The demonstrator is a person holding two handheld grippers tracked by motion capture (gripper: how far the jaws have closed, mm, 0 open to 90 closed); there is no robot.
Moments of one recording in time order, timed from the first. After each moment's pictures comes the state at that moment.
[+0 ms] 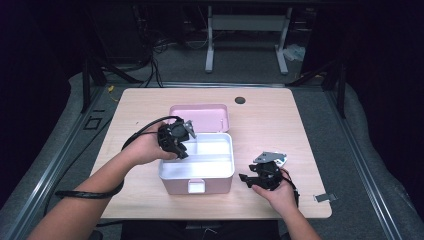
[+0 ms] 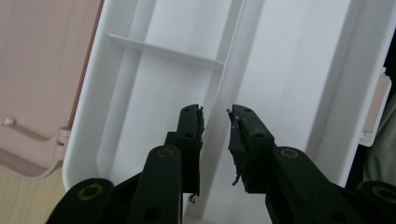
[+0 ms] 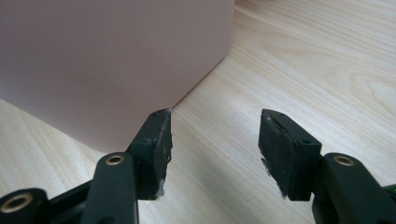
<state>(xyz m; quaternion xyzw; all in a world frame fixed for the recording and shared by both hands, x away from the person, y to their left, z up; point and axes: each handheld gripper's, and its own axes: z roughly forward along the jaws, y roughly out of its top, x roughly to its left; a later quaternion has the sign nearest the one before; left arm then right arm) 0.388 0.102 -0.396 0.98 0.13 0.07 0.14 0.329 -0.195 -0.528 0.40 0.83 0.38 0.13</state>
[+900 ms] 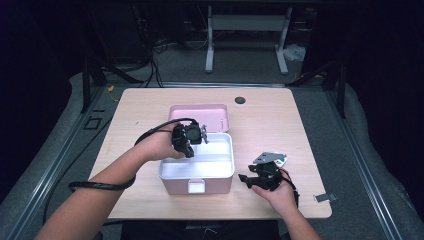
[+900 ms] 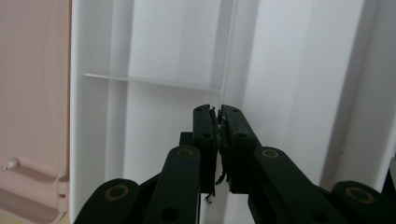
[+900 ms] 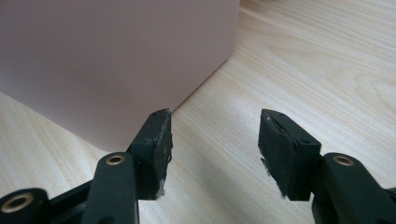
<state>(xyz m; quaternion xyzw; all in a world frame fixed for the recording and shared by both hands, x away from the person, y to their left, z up) 0.397 0.070 -0.407 0.99 0.06 0.06 0.08 0.329 -0.195 -0.528 0.39 0.83 0.38 0.13</state>
